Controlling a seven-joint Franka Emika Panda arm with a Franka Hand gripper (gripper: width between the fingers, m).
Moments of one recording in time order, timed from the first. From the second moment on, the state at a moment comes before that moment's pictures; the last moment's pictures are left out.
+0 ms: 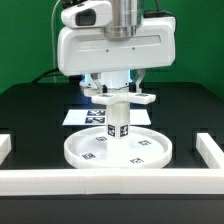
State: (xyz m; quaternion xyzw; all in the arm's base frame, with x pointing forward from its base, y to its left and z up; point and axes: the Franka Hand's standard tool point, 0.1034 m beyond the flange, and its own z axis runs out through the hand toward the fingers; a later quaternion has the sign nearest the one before) arm 0.530 -0.008 0.107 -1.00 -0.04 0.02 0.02
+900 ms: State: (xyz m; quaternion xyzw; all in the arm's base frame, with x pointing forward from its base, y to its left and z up) arm 0.533 -0.007 0.107 -0.94 0.33 0.01 0.04
